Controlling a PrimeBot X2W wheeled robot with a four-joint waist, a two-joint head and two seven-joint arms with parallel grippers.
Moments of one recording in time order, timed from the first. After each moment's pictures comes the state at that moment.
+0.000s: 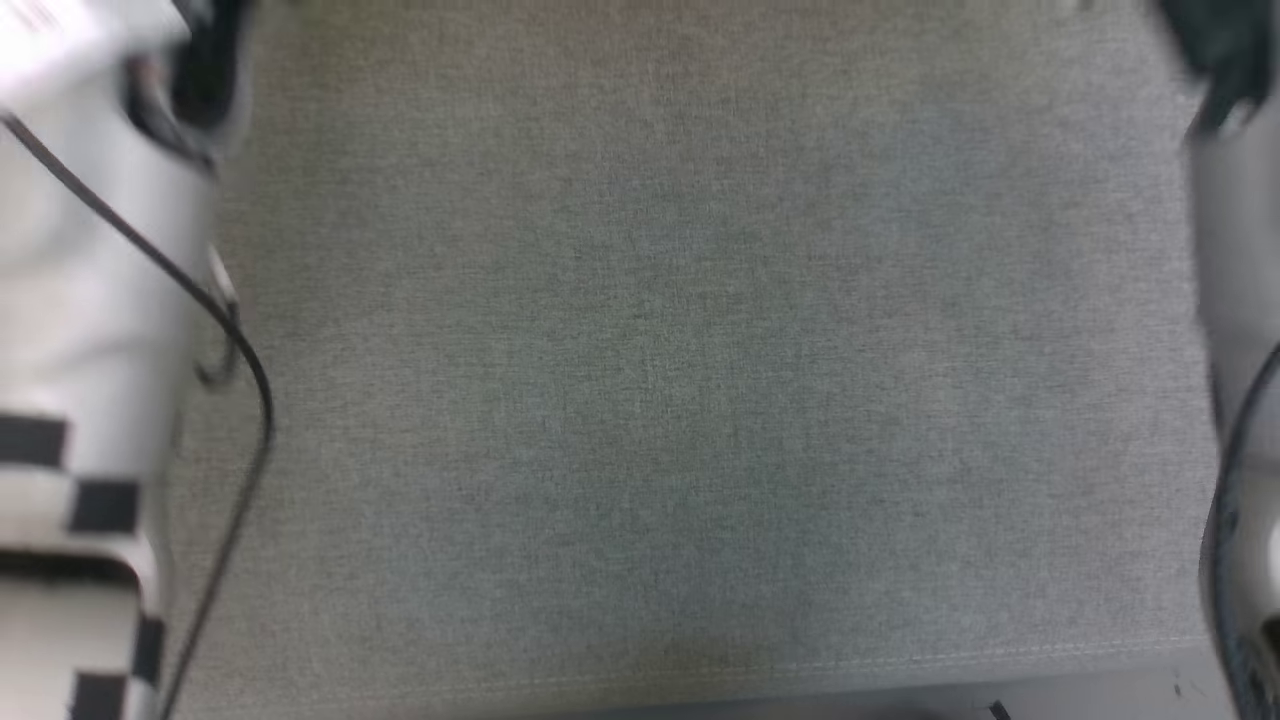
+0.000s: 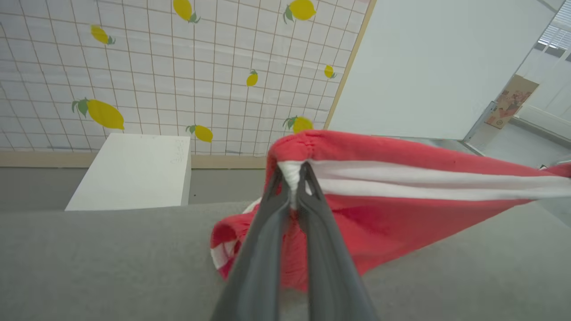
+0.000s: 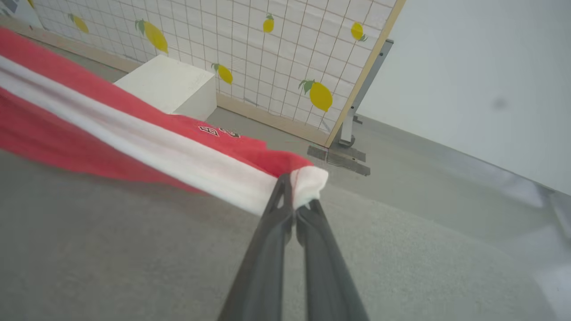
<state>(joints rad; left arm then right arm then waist) -1.17 0.34 -0.35 0.52 -0.68 -0.11 -0.02 -1.13 -0.16 0.11 0.37 0.06 0.13 0.42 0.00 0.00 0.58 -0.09</state>
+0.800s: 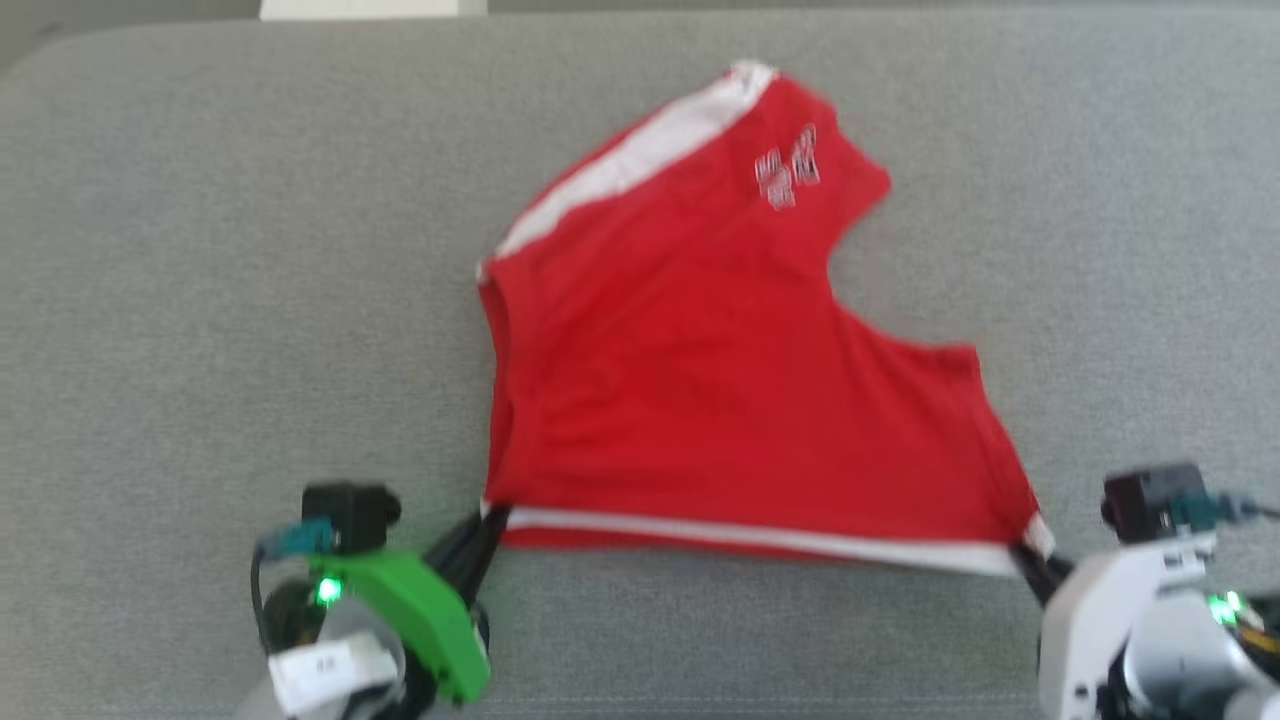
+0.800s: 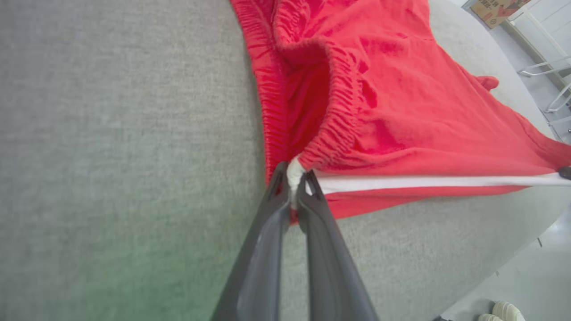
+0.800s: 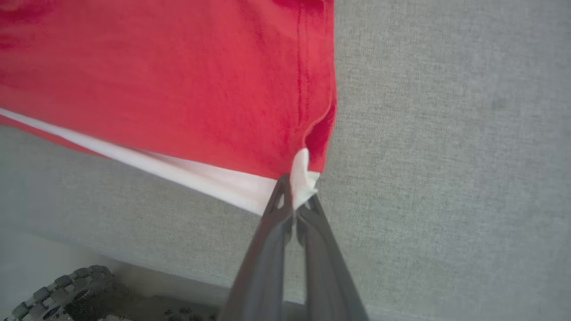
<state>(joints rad) -0.21 0.41 -0.54 0.19 -0.84 -0.03 0.03 0.05 -0.13 -0.05 -0.22 0.23 0.13 0.75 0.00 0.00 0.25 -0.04</state>
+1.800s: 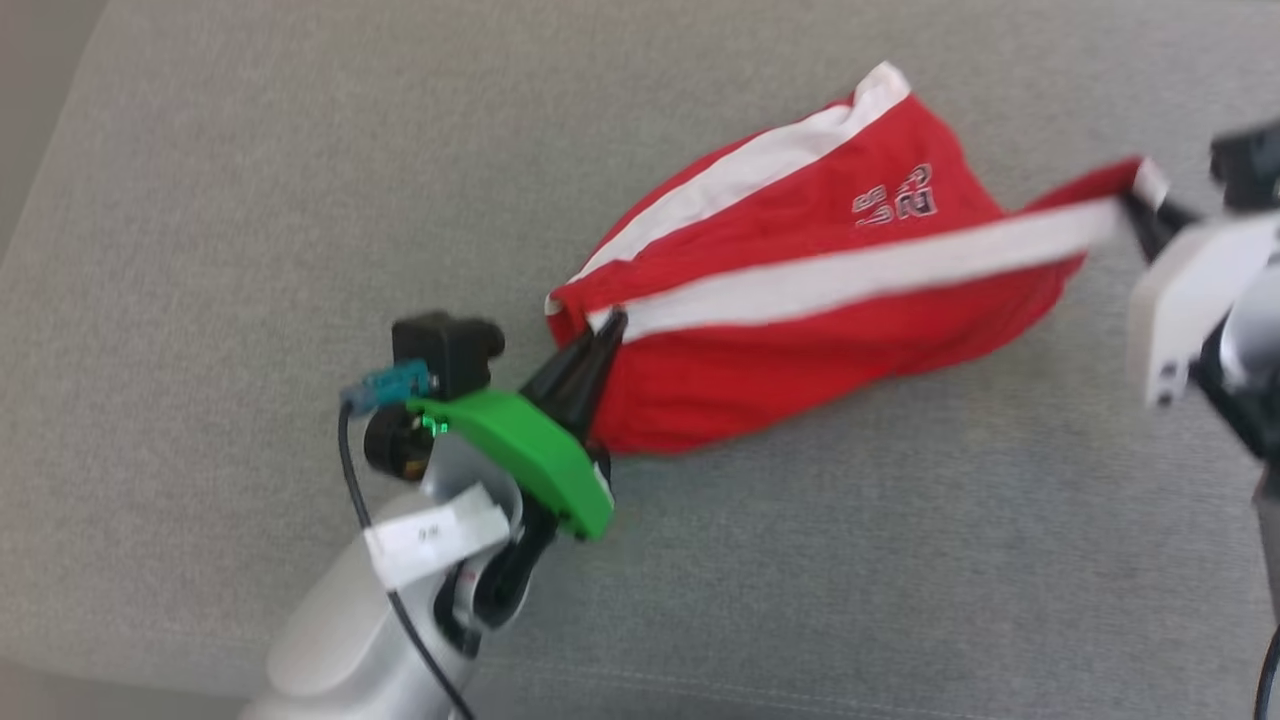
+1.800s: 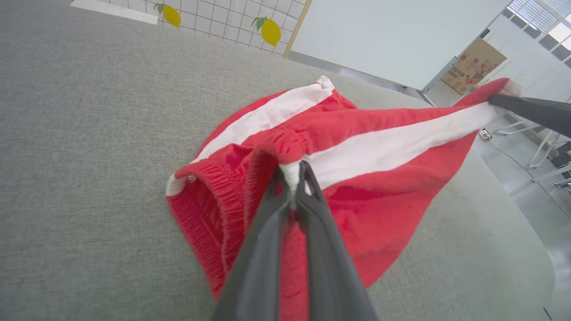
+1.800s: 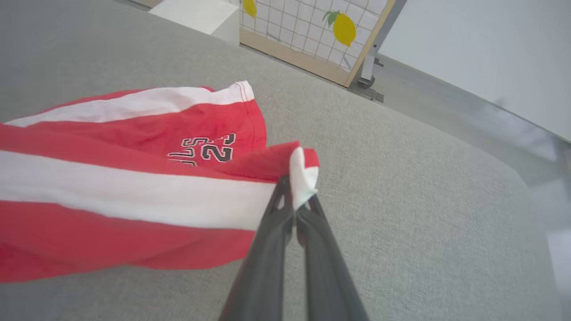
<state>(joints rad) -0.44 0.25 -0.58 0.10 -0.78 0.04 0.03 -0.48 -0.34 0.02 -0.06 0.17 0.13 0.69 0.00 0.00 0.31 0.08</state>
